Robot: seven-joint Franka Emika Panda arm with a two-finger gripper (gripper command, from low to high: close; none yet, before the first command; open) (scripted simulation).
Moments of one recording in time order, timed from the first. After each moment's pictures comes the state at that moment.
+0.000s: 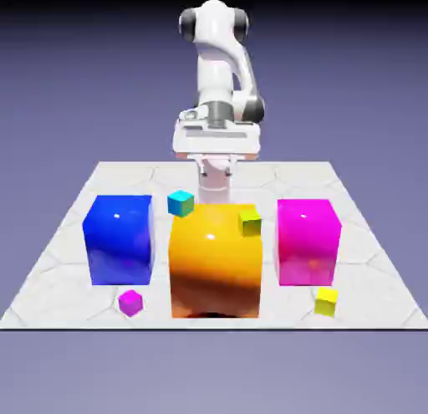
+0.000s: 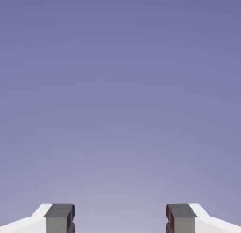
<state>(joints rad) 0.02 -0.53 0.01 -2.77 -0.02 3.00 0.73</state>
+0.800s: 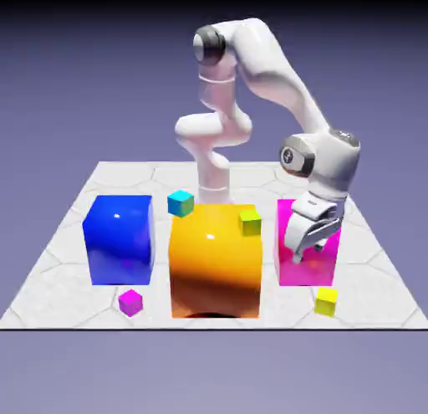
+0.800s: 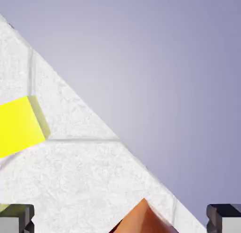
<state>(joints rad) 0.24 0.34 0.27 -2.00 -0.36 2.18 0.61</state>
